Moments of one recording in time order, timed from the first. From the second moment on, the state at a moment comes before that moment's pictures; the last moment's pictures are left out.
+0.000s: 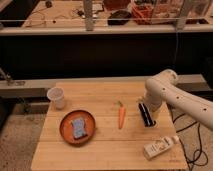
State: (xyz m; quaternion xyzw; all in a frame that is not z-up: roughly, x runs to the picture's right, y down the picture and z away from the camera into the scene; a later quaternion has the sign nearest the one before) arm 0.239 0.119 0.776 -0.26 -0.08 -0.27 0.92
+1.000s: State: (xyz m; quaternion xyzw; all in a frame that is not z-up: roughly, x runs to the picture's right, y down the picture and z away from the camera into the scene) arm 0.250 0.120 0.790 -0.26 -0.11 -0.36 0.89
